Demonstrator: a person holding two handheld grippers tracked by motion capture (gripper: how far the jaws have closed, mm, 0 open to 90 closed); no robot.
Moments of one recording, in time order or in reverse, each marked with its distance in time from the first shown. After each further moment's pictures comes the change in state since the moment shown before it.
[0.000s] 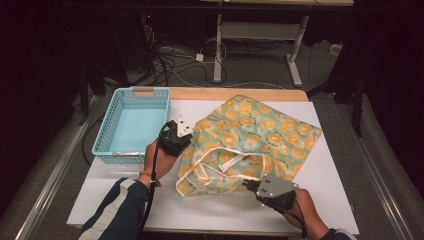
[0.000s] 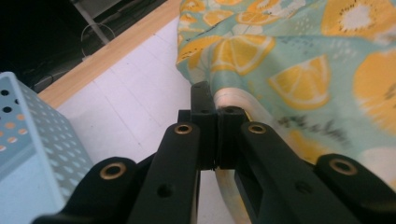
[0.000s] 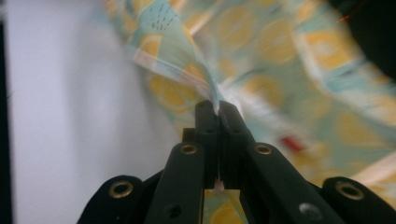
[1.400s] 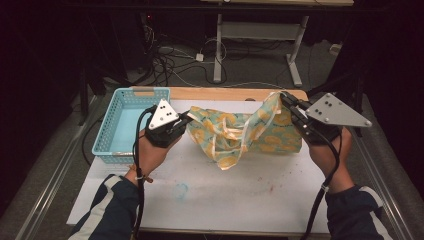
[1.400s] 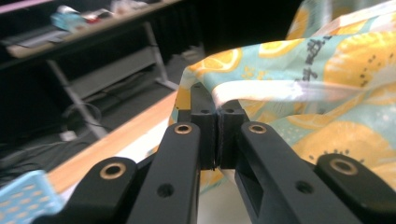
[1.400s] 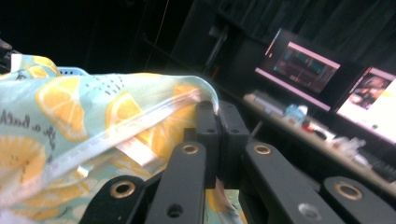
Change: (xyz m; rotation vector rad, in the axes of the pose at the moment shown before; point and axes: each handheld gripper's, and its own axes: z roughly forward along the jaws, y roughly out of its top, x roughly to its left) left arm 0.009 0.041 -0.061 -0.337 -0.163 -0.032; right arm -0.125 0.089 -0.069 -0.297 -0.447 0.133
